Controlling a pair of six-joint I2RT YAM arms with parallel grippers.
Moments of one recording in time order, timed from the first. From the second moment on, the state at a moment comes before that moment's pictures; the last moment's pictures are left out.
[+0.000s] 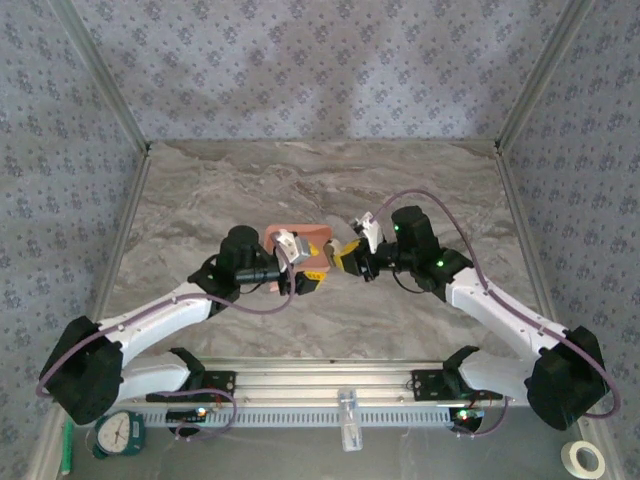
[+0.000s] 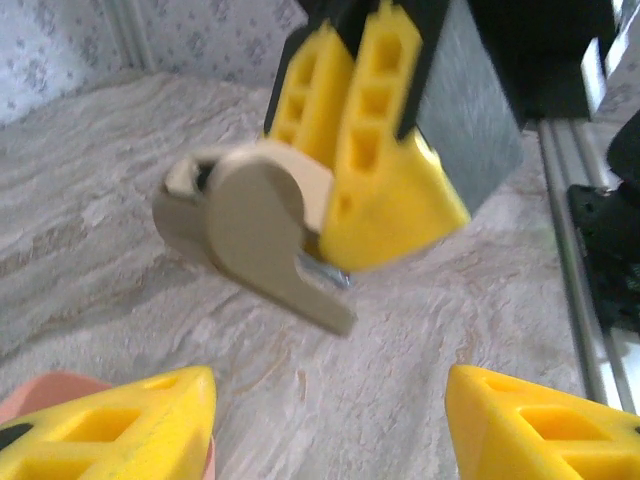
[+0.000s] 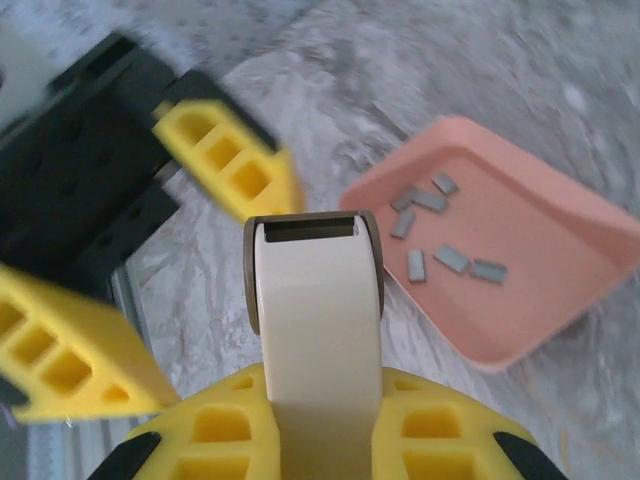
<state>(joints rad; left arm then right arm) -0.71 1.17 0.58 0.25 0.57 0.16 0.58 1.14 0.80 -0.23 -0.56 0.11</state>
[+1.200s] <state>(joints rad) -0.75 1.34 0.54 0.51 0.32 0.00 0.57 1.15 0.84 -0.40 -0.54 0.43</state>
